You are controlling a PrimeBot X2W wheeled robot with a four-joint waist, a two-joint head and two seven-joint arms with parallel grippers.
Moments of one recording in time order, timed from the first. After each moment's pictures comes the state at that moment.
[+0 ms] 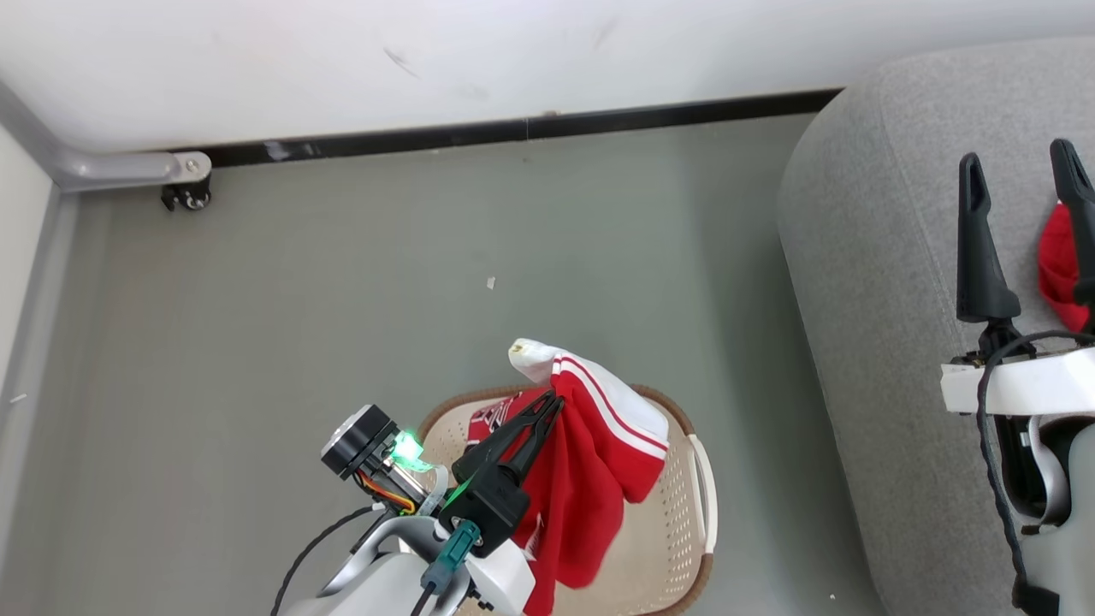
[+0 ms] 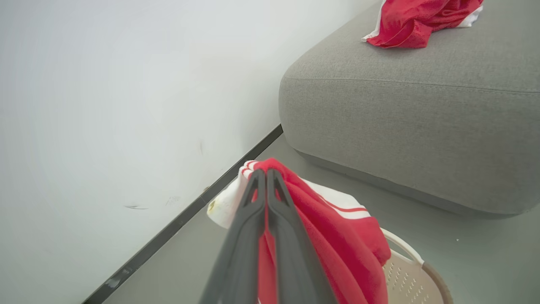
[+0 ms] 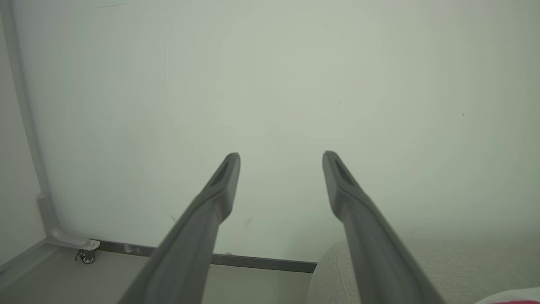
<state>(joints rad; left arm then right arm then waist) -0.44 0.12 -0.75 0.30 -0.08 0.09 -0.25 -0.28 -0.07 -0.16 -0.11 -0.02 0.13 -0.26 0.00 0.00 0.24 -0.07</state>
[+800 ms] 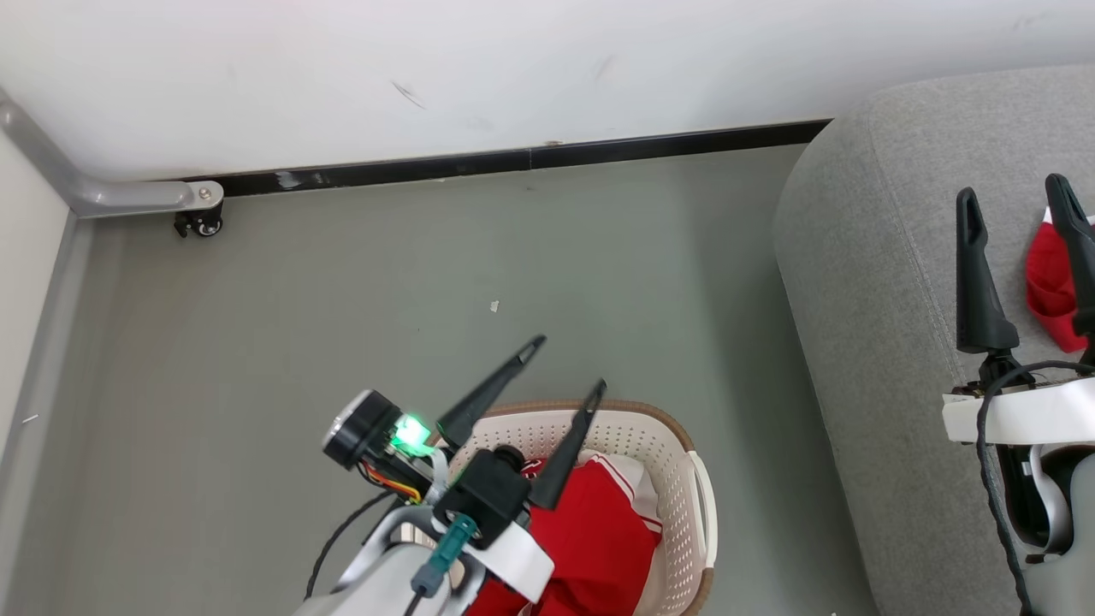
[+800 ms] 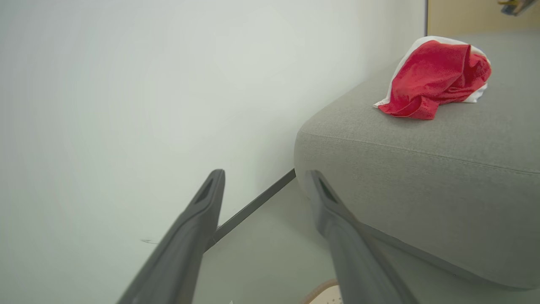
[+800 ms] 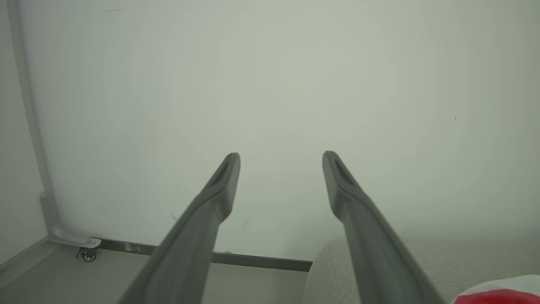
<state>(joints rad) -0.41 0.10 -0.70 0.17 -0.10 0.12 -0.25 -0.22 -0.07 -0.17 -0.13 -0.03 0.13 -0.26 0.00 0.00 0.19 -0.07</state>
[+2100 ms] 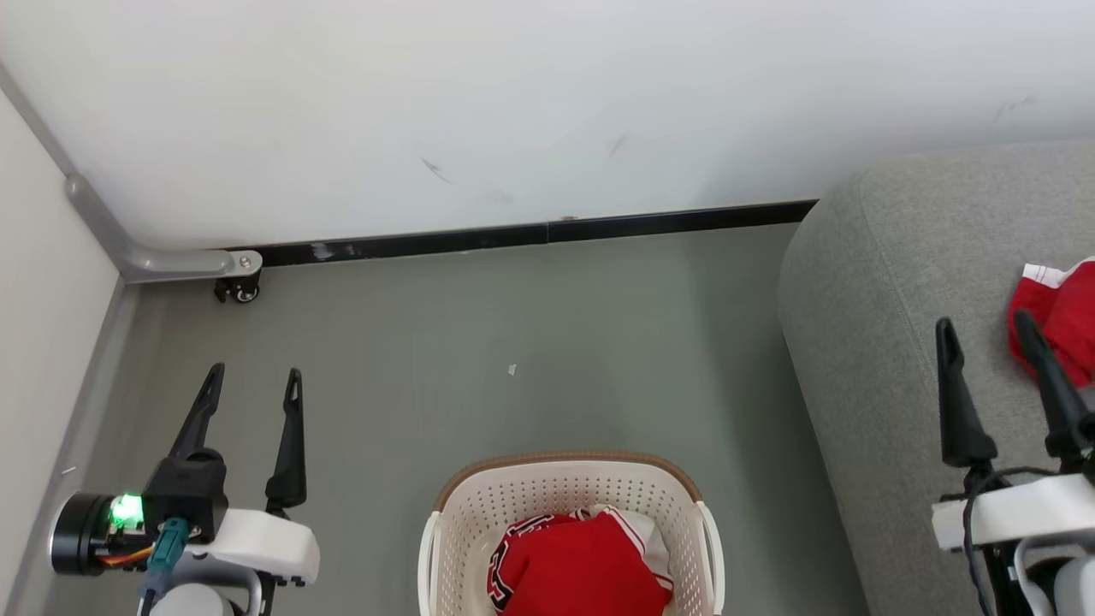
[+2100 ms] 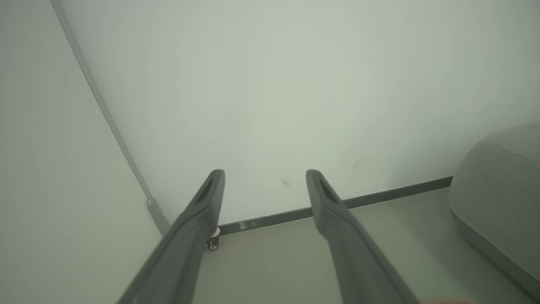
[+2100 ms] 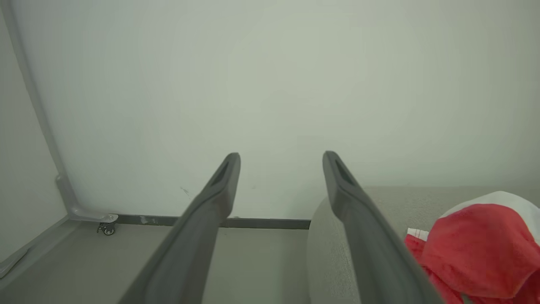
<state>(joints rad) -0.18 0.26 -0.30 0.13 -0.33 0.25 -0.25 -0.03 -0.06 -0.19 -0.09 0.00 0.13 -0.25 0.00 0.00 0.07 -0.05</state>
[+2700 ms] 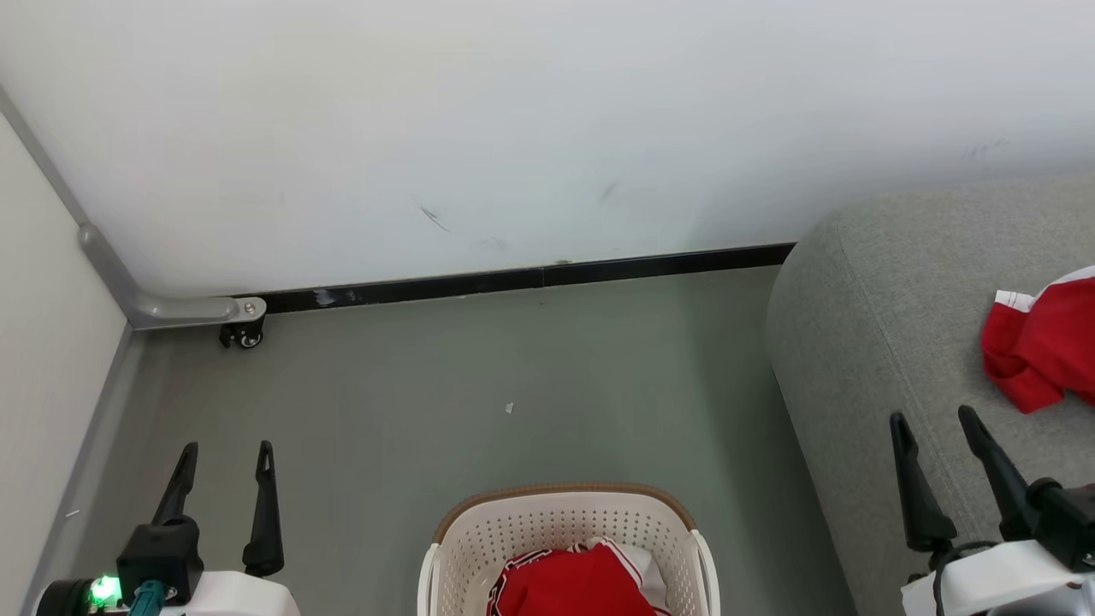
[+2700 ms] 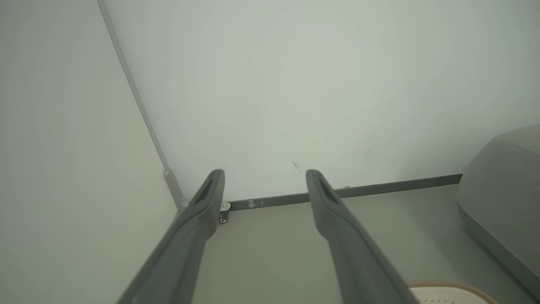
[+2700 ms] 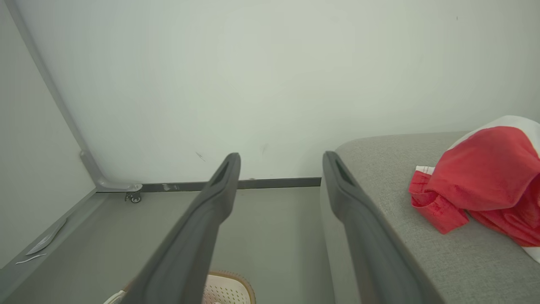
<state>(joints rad) -0.04 0.25 -0.25 0.13 -0.37 0.28 -0.25 0.09 -0.04 -0.14 -0.05 0.05 0.13 -0.19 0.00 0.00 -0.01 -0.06</state>
